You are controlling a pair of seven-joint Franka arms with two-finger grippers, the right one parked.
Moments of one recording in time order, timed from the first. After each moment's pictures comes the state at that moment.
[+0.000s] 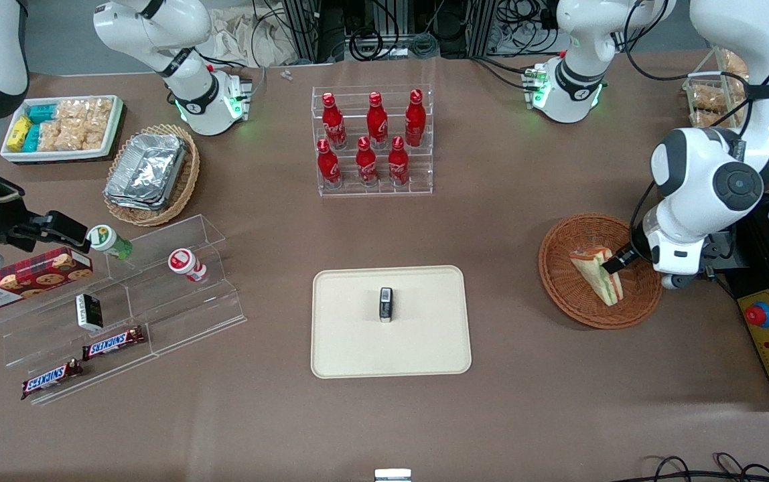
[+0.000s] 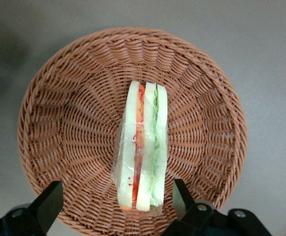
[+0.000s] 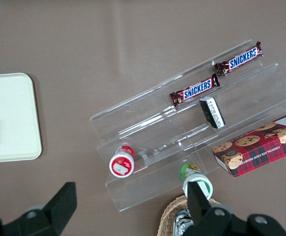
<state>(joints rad) 0.13 0.15 -0.16 -2.20 0.02 2.32 -0.68</state>
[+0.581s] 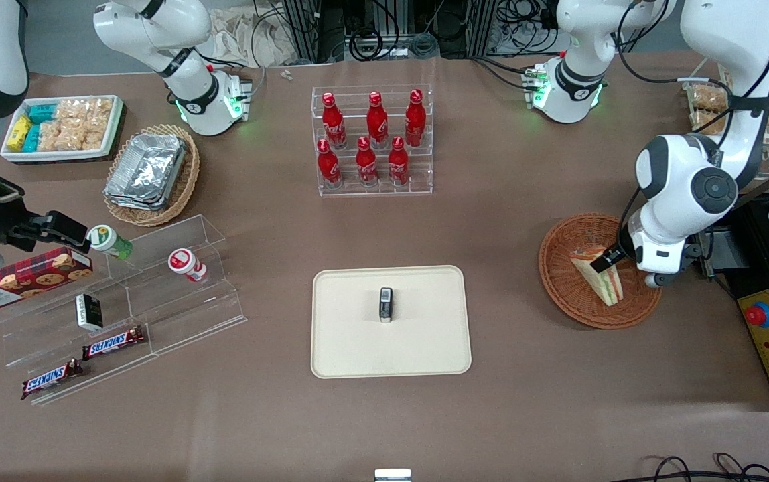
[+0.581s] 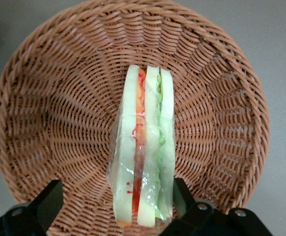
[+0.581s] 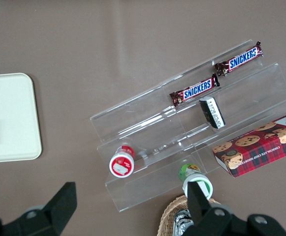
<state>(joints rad) 0.12 0.18 -0.16 -2.29 0.02 2.46 -0.68</state>
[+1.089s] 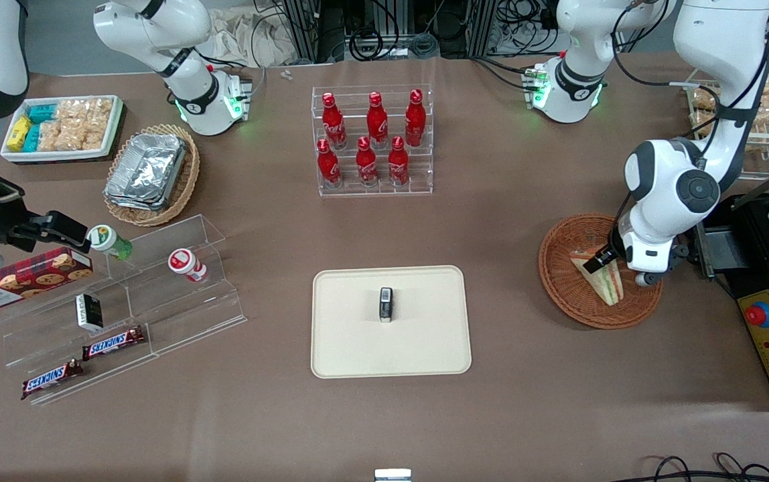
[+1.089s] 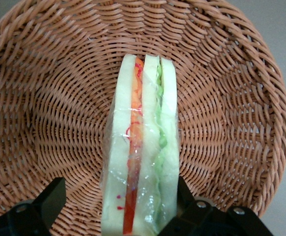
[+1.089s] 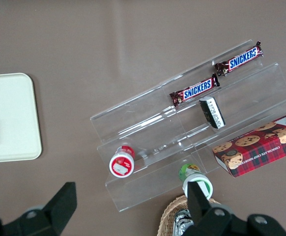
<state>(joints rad) 0.12 0.22 -0.16 -2.33 0.01 2.55 -0.68</state>
